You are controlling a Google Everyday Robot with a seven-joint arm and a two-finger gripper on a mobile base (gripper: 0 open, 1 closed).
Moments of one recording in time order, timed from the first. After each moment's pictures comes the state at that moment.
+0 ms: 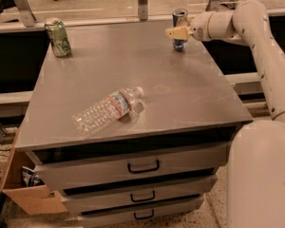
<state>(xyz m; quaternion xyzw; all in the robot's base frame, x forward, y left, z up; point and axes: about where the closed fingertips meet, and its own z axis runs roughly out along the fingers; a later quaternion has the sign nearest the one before) 0.860 -0.141 0.901 -0.37 0.71 0.19 0.56</state>
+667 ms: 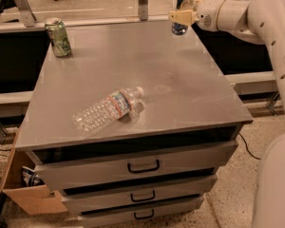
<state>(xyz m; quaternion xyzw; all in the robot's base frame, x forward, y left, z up) 0.821 -0.128 0.978 -0.36 0.65 0.24 0.63</state>
